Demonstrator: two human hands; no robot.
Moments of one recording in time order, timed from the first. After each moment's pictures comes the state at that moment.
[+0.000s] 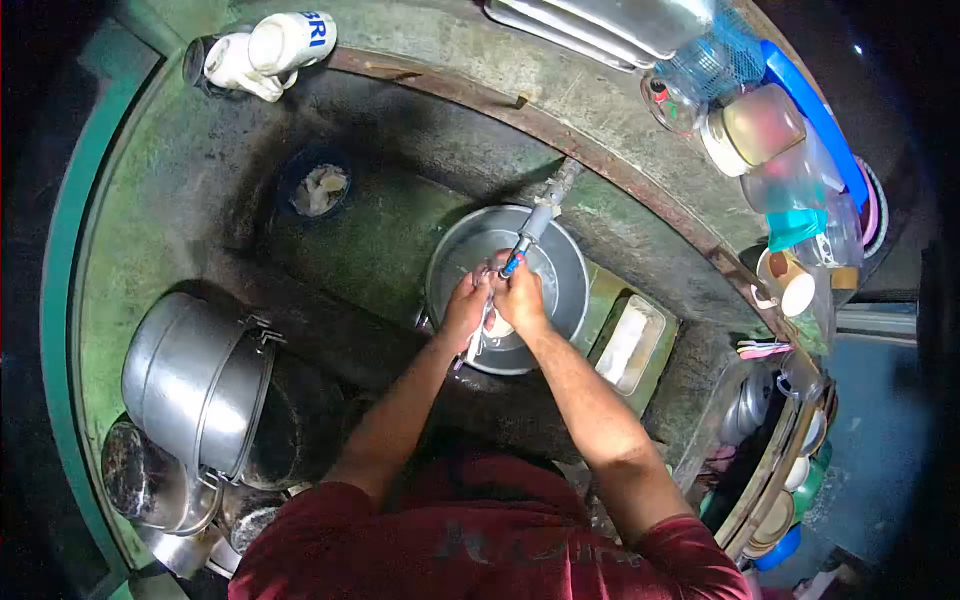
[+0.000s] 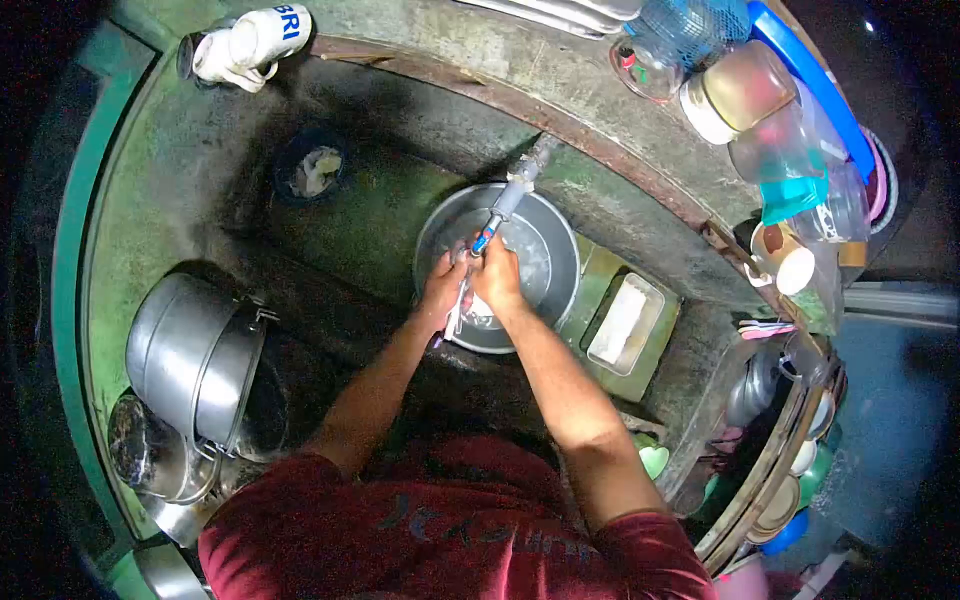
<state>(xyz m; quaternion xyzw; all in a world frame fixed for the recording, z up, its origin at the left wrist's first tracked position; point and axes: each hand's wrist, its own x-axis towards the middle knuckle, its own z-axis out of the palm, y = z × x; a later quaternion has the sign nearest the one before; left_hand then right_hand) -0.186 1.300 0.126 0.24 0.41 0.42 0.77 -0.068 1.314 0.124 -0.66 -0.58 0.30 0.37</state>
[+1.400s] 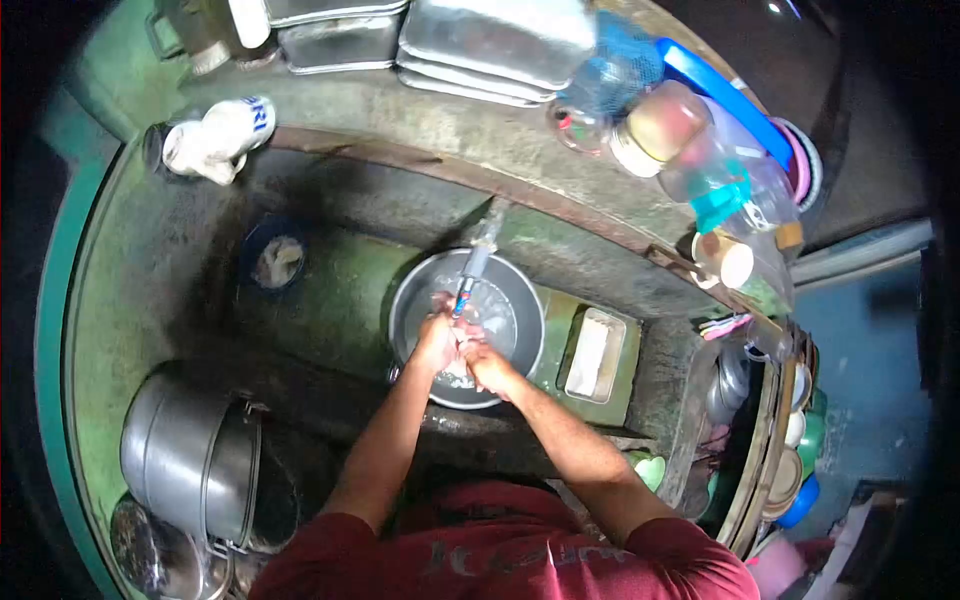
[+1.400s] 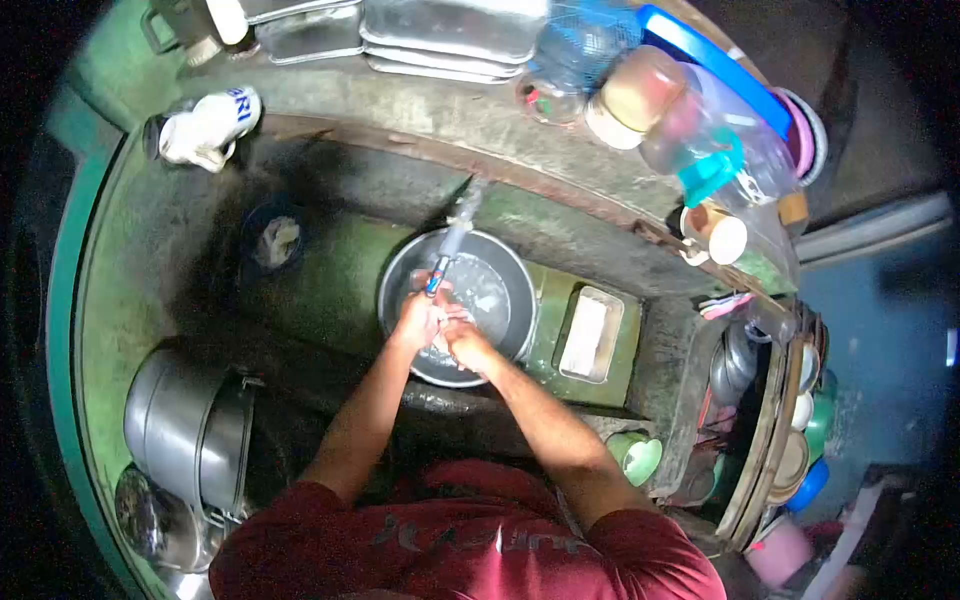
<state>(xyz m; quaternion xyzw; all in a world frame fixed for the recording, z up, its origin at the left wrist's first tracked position) -0.169 1.332 0.091 0.12 0.36 0.36 0.85 -0.046 1.255 0.134 -0.64 -0.38 0.64 0.22</state>
